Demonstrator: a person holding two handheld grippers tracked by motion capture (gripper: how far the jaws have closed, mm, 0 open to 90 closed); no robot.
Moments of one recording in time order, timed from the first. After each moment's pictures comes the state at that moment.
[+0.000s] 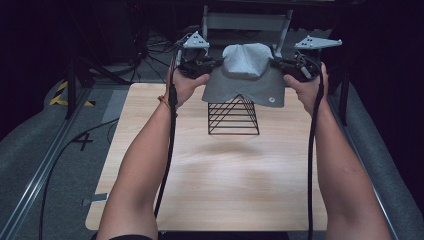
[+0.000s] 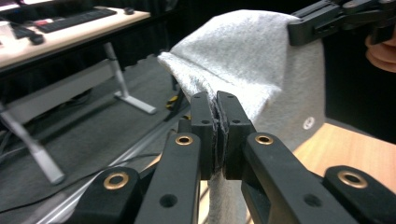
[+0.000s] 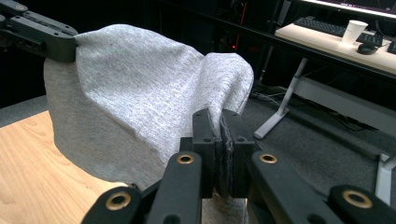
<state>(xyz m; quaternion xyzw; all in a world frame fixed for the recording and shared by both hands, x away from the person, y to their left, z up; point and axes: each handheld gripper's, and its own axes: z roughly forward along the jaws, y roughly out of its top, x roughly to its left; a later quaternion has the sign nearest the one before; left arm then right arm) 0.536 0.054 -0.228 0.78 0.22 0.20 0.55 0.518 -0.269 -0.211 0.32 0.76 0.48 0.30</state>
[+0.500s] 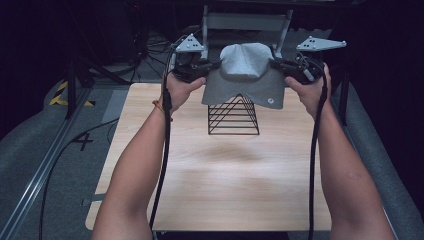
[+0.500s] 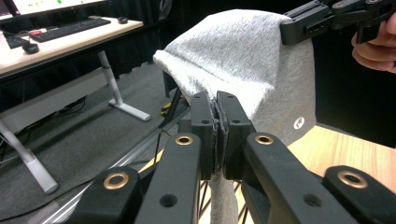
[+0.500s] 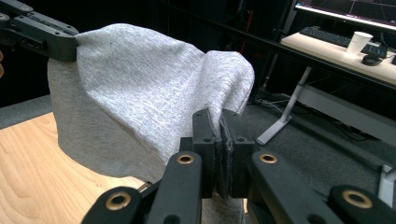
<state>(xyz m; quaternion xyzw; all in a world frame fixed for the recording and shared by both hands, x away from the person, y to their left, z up) 0.519 0.068 -0.228 0.77 0.21 0.19 0.57 0.501 -0.264 -0.204 0.30 0.76 0.49 0.30</state>
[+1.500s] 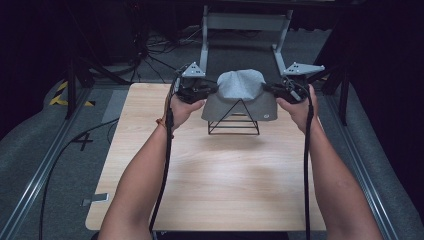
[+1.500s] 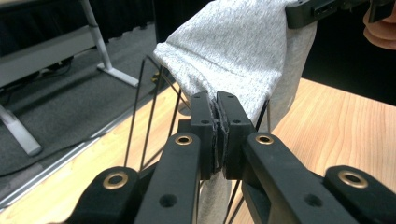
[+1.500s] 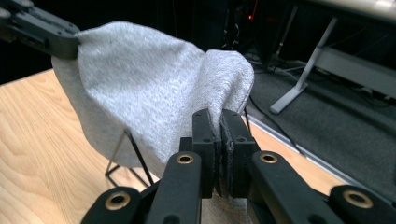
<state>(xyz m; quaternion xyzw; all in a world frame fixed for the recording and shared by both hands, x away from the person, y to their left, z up) 0.529 0.061 -0.306 0.80 0.24 0.16 0.53 0.512 -0.266 -0.279 0.32 0.79 0.46 0.26</state>
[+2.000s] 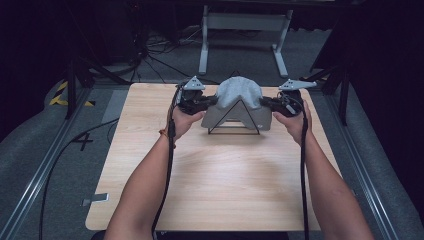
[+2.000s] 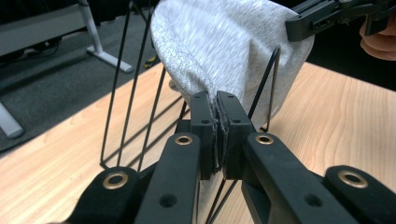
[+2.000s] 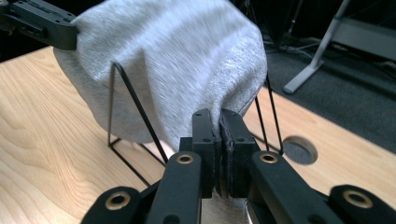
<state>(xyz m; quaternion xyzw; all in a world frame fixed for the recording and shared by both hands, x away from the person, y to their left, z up) 0.529 0.058 -0.352 0.81 0.26 0.13 0.51 0.513 -0.272 -0.332 0.34 0.80 0.45 0.23</state>
